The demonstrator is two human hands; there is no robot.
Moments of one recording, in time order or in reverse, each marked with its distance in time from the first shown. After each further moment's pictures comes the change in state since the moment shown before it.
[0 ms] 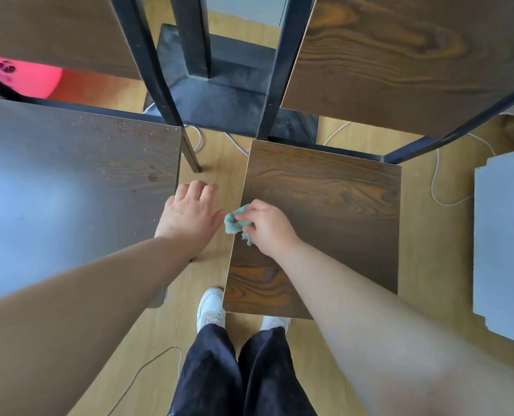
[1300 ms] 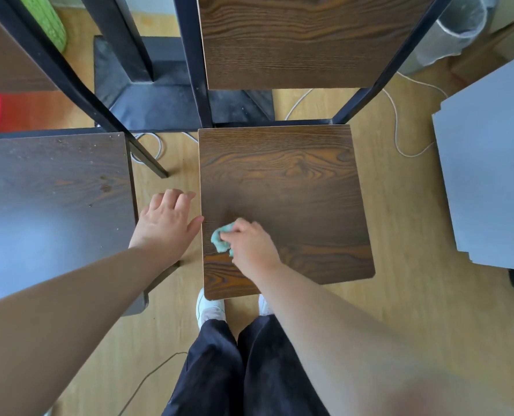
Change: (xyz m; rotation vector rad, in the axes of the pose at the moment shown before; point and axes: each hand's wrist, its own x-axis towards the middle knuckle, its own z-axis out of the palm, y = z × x) left_hand -0.018 0.024 0.007 0.091 -0.060 0.150; right_hand -0.081 0.016 0.031 -0.232 0.081 0.067
